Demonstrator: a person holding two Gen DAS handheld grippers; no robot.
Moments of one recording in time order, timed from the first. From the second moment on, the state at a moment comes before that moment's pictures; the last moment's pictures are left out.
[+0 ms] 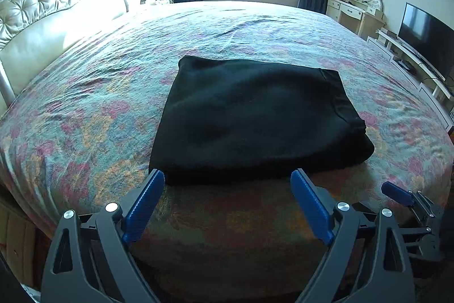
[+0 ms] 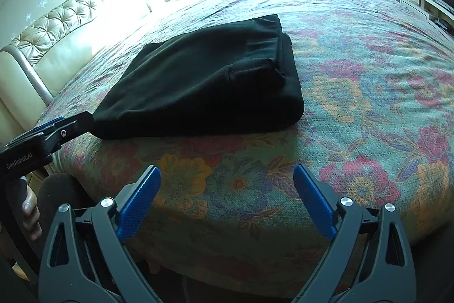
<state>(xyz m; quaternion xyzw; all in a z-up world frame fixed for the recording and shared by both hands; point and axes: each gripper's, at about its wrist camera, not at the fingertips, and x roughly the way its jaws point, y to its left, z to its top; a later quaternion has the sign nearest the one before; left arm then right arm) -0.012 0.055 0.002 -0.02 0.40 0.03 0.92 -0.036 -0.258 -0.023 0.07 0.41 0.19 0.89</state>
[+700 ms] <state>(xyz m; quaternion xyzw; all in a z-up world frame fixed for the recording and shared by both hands) -0.019 0.042 0.005 -0.01 0.40 0.02 0.91 -0.038 -0.263 -0.019 0.07 0.41 0.19 0.89</state>
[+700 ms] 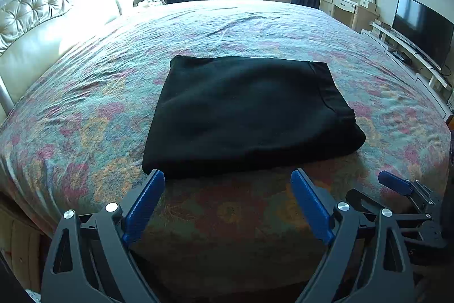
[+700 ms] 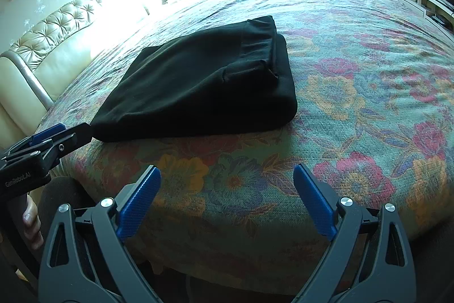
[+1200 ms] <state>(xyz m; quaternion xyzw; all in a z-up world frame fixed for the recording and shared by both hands) -0.021 0.037 0.005 0.00 0.40 0.03 0.91 -0.041 -0.261 -0.021 0.07 0.42 0.19 0.89</state>
